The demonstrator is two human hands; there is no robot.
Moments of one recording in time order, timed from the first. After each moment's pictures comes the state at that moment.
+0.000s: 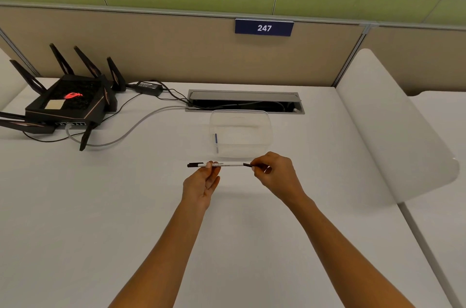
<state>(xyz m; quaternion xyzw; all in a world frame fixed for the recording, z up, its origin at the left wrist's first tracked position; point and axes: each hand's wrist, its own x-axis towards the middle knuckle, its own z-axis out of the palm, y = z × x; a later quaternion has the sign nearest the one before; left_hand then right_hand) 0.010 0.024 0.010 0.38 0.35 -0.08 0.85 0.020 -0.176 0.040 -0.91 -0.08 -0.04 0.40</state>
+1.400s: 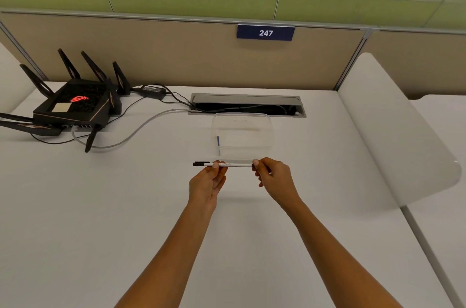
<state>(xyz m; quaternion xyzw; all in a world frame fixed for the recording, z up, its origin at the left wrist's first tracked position) 0.003 0.009 0.029 0.40 0.32 -0.06 0.86 0.016 -0.166 0.032 -0.85 -0.01 0.00 0.53</state>
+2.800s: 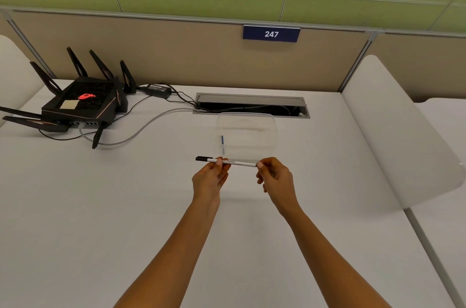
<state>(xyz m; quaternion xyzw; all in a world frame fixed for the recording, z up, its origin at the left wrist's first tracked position) 0.000 0.008 0.038 0.43 0.33 -0.02 0.84 0.001 -0.153 0.023 -0.80 0.04 -0.03 0.59</state>
